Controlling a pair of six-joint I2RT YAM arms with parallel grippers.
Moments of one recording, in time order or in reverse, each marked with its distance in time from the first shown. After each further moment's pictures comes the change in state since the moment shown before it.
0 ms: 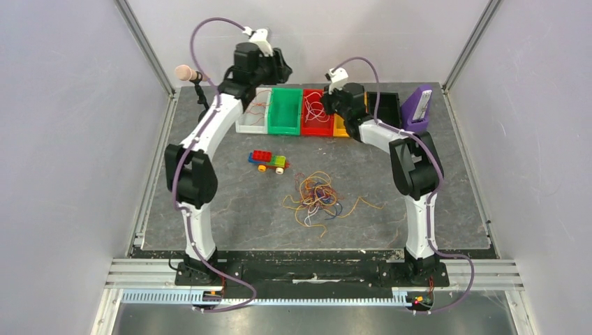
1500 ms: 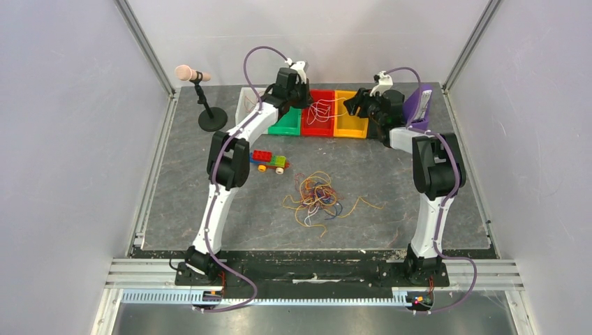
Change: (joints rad) left arm -0.077 0.408 0.226 -0.019 0.044 -0.029; right arm -0.211 -0.071 -0.204 0.169 -0.168 0.278
